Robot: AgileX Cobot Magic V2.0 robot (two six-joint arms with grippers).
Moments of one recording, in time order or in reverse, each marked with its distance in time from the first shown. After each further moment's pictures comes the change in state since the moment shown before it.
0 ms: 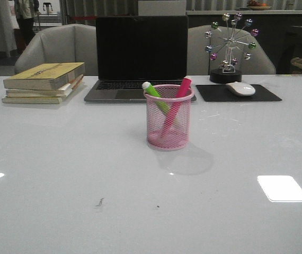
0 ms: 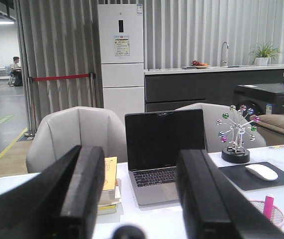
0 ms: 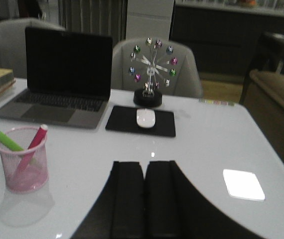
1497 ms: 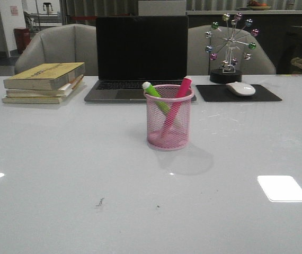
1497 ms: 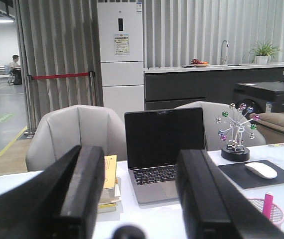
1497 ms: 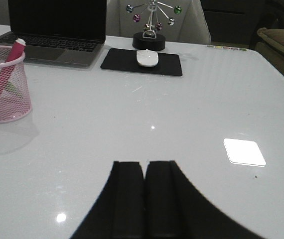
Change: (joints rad) left arm 0.000 0.000 0.000 0.000 0.008 0.000; right arm 0.000 -0.067 0.472 0.002 -0.267 0.000
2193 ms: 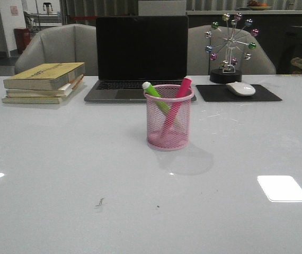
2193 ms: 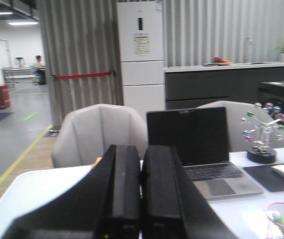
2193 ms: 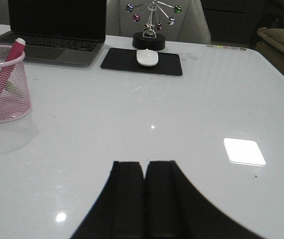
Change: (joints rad) left arm 0.102 -0.012 0.003 0.013 0.000 0.000; right arm 0.000 0.000 0.000 0.000 0.000 0.000
